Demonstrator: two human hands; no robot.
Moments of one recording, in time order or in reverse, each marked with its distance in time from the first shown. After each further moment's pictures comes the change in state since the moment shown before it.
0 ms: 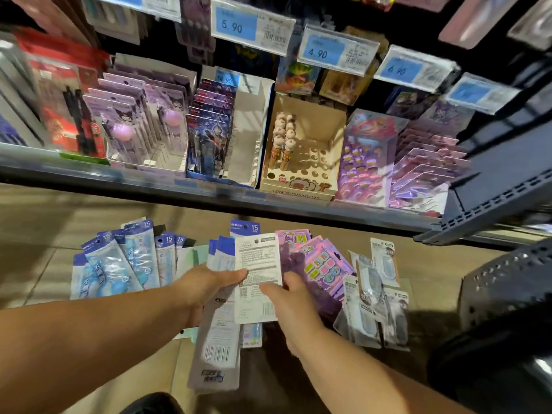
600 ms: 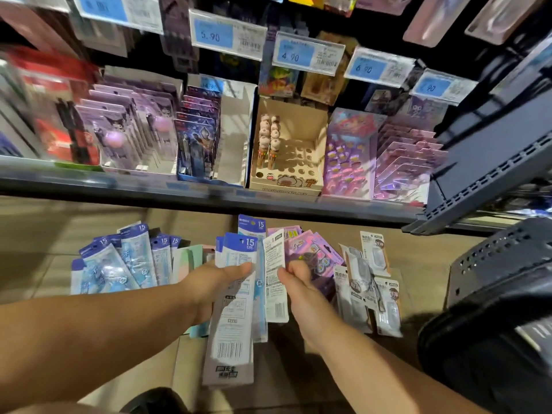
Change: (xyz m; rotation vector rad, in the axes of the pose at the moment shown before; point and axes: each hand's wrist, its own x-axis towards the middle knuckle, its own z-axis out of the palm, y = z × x) left_hand -0.018 -0.004 0.023 0.008 -0.072 0.008; right_hand -0.021 0.003 -0.041 0.003 -0.171 -0.087
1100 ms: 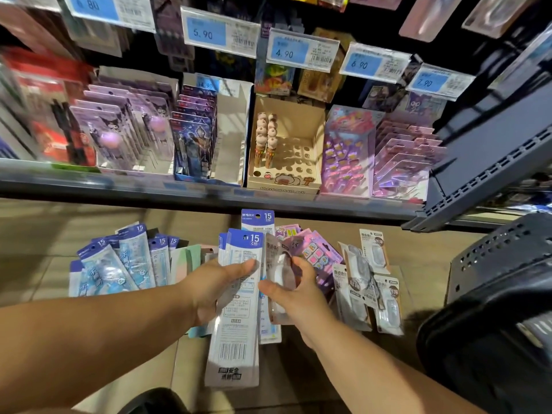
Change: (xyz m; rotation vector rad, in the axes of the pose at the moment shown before) left_hand -0.005 0.003 0.009 -0.076 -0.106 0.040; right_hand 0.007 0.009 -0.003 0.041 0.118 0.042
